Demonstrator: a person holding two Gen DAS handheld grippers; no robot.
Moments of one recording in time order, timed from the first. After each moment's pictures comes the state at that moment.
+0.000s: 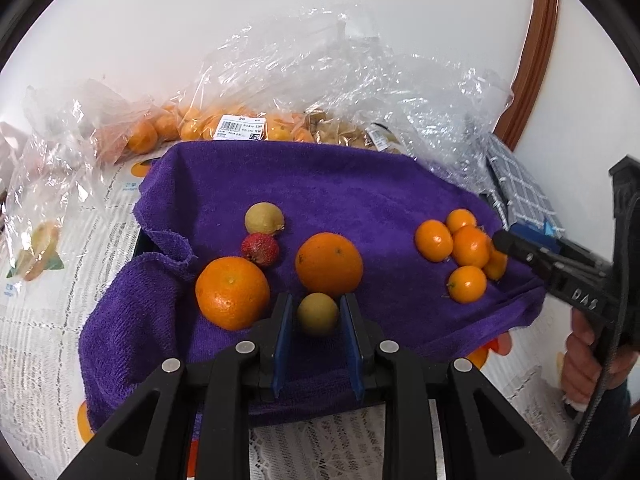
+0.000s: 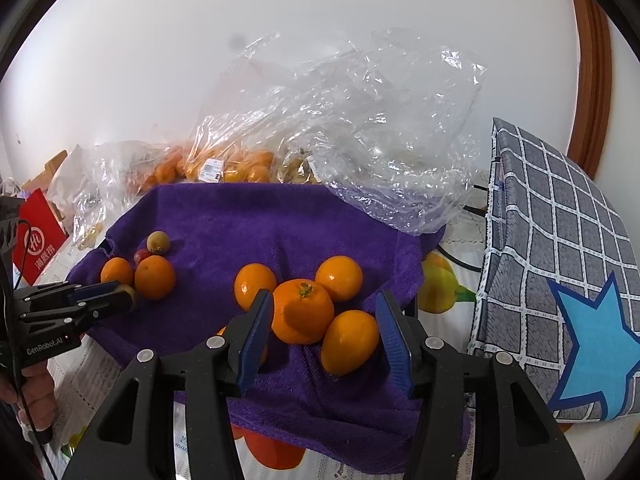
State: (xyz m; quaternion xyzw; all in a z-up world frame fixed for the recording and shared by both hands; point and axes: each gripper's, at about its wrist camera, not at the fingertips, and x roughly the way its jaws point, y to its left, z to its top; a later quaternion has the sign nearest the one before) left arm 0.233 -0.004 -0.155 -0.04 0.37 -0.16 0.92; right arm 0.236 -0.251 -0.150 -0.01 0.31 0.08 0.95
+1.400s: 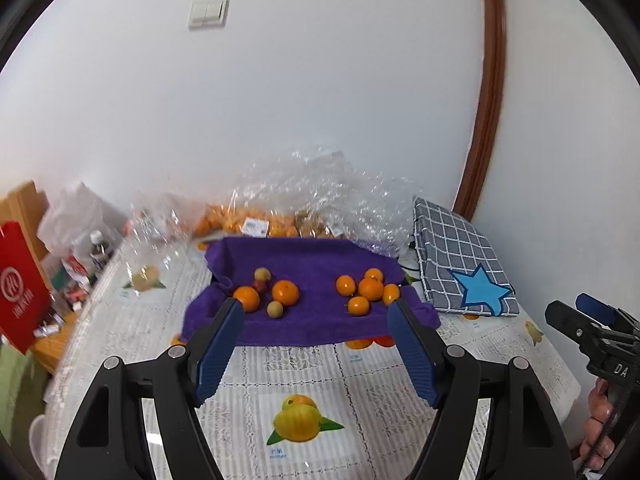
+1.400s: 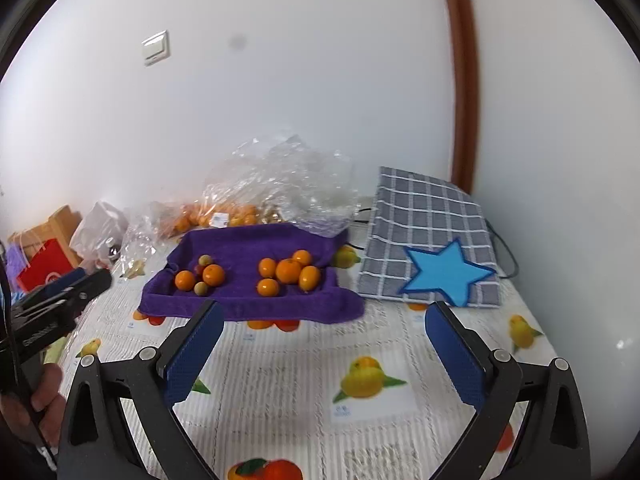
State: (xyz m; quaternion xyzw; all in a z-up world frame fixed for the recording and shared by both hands) left arm 0.024 -0.031 -0.010 -0.03 0.24 -0.09 0.97; right arm -0.010 -0.279 -0.025 0.04 0.25 -0.03 0.97
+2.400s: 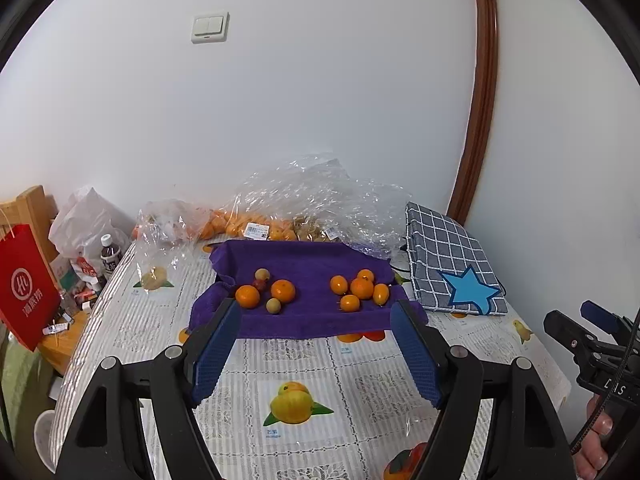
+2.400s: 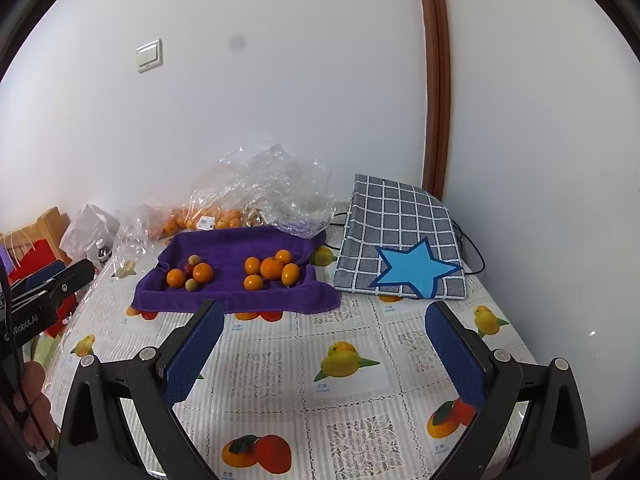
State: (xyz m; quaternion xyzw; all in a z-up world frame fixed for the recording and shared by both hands) left arm -0.004 -0.034 0.005 -0.03 0.24 -0.09 0.97; right arm -0.051 -0.277 -0.014 0.03 0.24 -0.06 0.97
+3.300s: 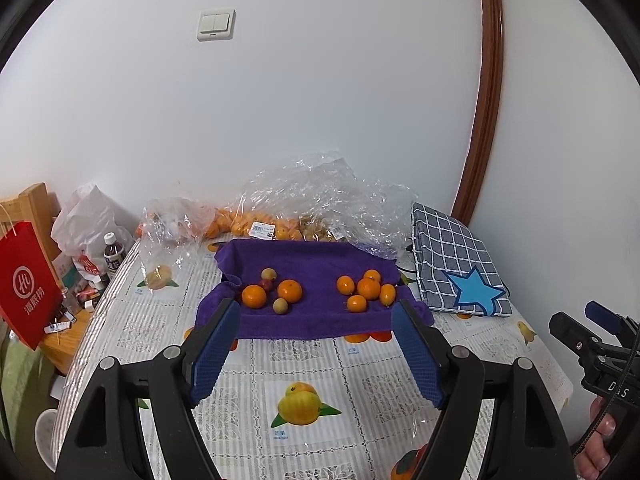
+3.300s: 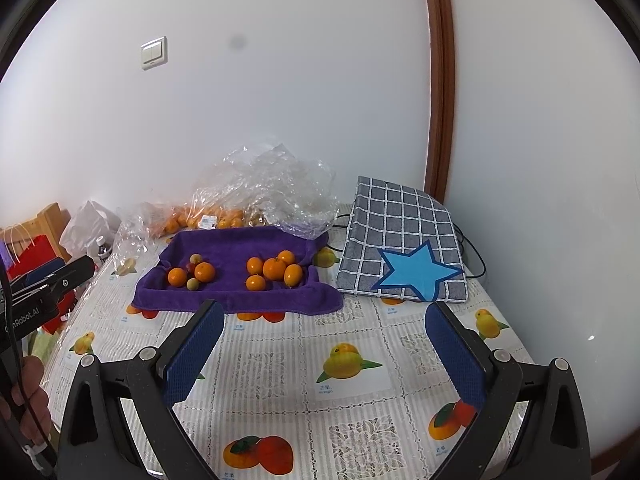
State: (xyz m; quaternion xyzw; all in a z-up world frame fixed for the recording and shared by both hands) left arm -0.001 -0.029 0.003 -0.03 0.24 -0.08 0.97; right arm -0.048 -0.272 -0.014 0.02 0.24 -0.06 0.97
